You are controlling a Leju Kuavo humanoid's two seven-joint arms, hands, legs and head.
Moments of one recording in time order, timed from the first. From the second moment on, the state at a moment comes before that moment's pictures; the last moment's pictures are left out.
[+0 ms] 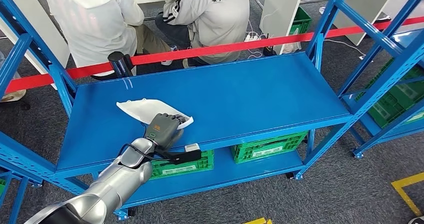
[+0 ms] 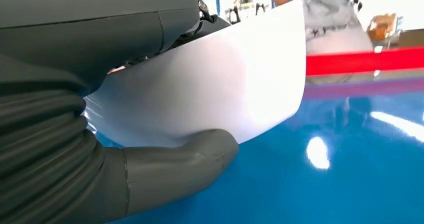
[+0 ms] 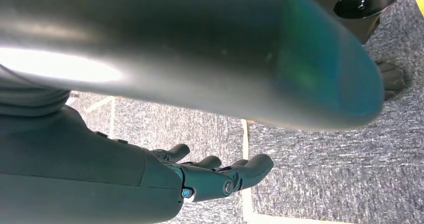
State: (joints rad) left arm -0.78 -0.17 -0.88 -0.28 -0.86 0.50 -0.32; right arm -0.07 0.09 -0.96 -0.17 0.86 -0.02 0.10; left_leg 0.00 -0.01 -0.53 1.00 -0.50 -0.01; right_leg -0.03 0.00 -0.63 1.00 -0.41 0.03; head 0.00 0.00
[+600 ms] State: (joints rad) left arm -0.80 -0.19 -0.67 -0.61 -0.83 0.70 -0.46; right arm -0.07 0.09 -0.99 -0.17 0.84 -0.04 0.08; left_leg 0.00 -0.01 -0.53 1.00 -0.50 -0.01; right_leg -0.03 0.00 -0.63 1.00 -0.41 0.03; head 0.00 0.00
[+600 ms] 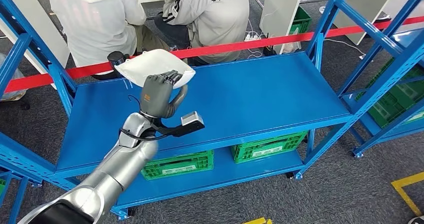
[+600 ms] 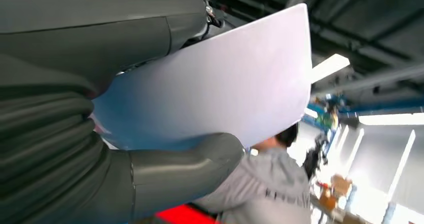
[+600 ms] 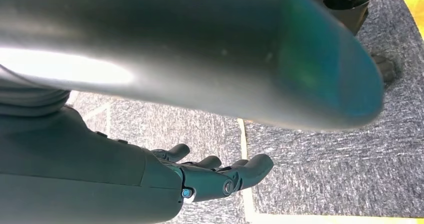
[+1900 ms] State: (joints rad) left arm -0.47 0.02 -0.53 -1.45 -0.64 0.70 -0.52; right arm -0.06 0.10 -1.02 -0.17 0.87 -0.04 0.07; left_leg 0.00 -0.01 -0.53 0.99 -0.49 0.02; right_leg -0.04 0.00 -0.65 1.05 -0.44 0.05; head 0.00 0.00
